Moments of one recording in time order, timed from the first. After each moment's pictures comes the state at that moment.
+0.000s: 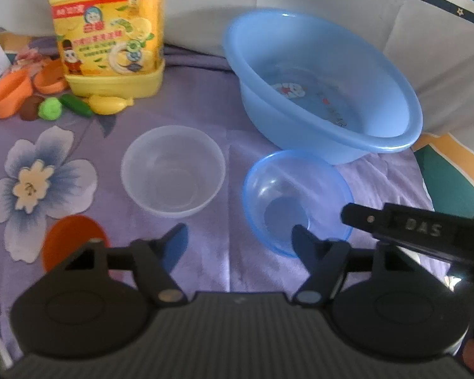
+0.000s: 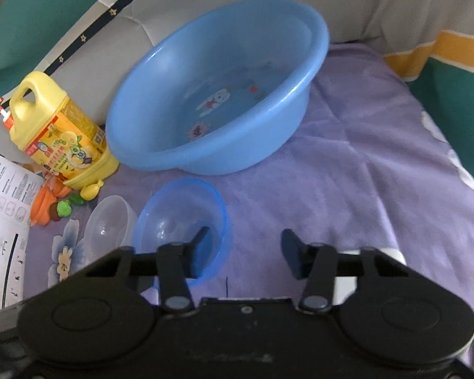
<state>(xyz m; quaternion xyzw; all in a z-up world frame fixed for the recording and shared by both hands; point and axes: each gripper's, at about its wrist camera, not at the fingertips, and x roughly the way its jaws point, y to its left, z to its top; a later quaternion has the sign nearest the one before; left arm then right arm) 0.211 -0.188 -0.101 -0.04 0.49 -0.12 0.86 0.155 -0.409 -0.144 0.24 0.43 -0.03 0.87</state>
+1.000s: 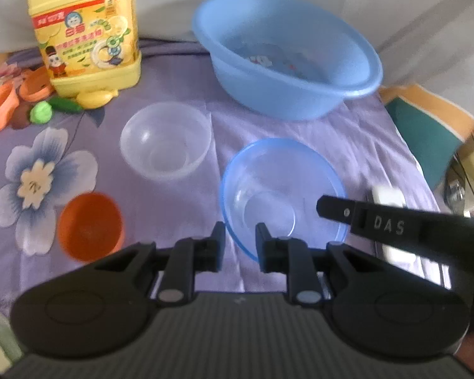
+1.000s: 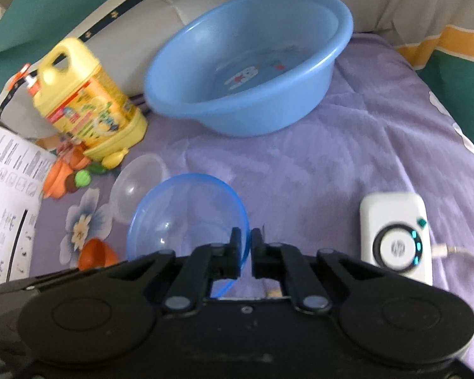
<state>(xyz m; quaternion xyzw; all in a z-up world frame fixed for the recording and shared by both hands) 0.167 -0.169 -0.088 0.02 0.50 -0.19 0.84 0.110 -0.362 -0.129 0.22 0.44 -0.02 0.87</state>
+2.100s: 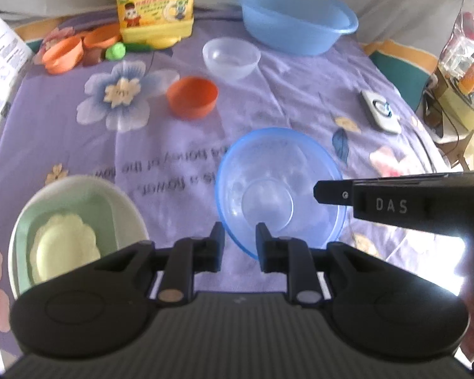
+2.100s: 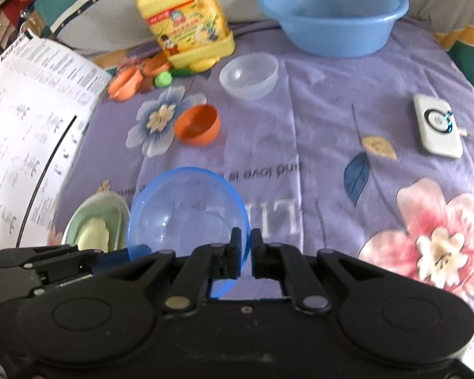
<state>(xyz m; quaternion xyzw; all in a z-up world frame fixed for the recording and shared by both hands) 0.027 -0.030 -0.070 0.05 0.51 -0.21 0.83 -0.015 -0.222 -0.102 0.16 0.48 0.04 0.86</state>
